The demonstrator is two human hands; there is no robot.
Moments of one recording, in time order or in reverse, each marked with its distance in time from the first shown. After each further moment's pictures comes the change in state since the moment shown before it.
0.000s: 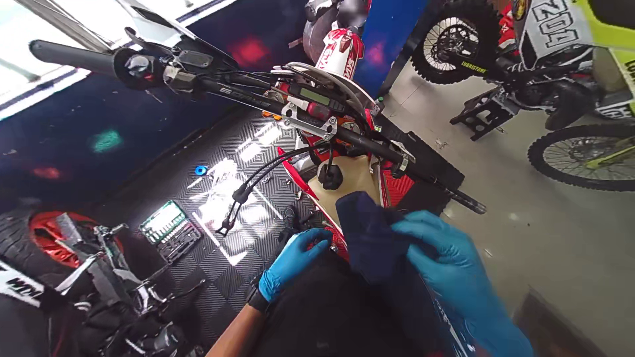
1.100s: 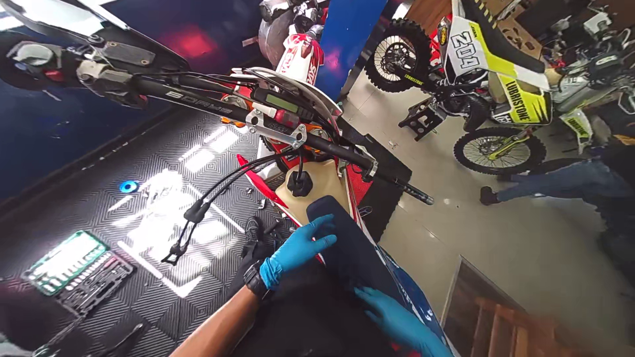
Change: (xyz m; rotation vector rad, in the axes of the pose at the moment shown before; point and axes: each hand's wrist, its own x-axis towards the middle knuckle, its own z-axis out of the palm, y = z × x) left_hand 0.065 0.038 0.024 -0.125 -0.280 -0.090; right_hand -0.186 0.077 0.039 -0.232 -0.870 0.825
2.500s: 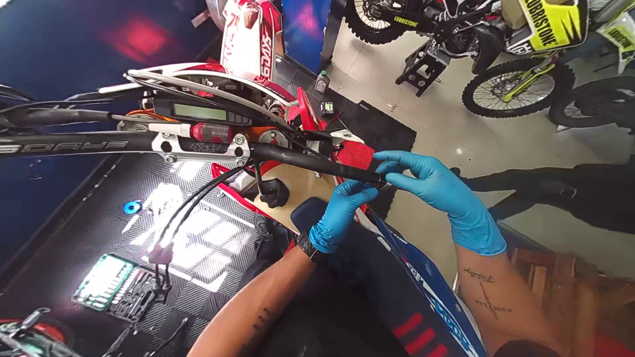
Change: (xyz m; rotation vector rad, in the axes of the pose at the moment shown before) left_hand 0.142 0.081 0.076 -0.655 0.092 0.191; right_hand 0.017 -0.037 -0.285 0.351 0.613 -0.492
